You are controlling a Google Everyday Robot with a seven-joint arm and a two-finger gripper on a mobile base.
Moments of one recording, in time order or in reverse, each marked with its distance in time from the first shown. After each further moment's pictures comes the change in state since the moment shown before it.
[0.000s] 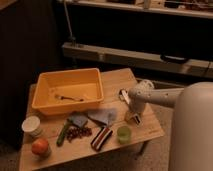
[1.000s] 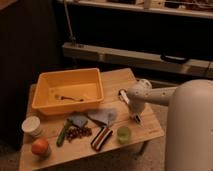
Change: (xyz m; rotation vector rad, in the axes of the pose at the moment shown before) arm -0.001 -0.005 0.001 0.047 0.024 0.055
